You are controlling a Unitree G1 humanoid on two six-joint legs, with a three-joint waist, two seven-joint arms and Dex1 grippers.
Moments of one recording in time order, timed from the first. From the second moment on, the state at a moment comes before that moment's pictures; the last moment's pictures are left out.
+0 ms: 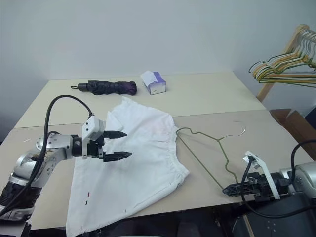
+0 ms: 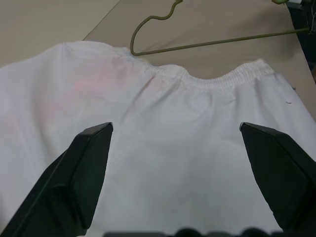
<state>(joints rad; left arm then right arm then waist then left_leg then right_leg) -0.31 0.76 -0.07 -0.19 -0.46 0.53 -1.06 -0.15 -1.18 0.13 0.06 0.75 1.23 1.36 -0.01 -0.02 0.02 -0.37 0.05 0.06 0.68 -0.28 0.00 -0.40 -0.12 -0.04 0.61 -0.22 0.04</state>
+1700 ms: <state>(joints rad) -0.25 0.70 -0.11 -0.21 -0.35 0.49 -0.99 -0.72 -0.96 0.64 0.56 0.53 1.04 1.55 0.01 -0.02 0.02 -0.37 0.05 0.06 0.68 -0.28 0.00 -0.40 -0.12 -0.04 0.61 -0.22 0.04</state>
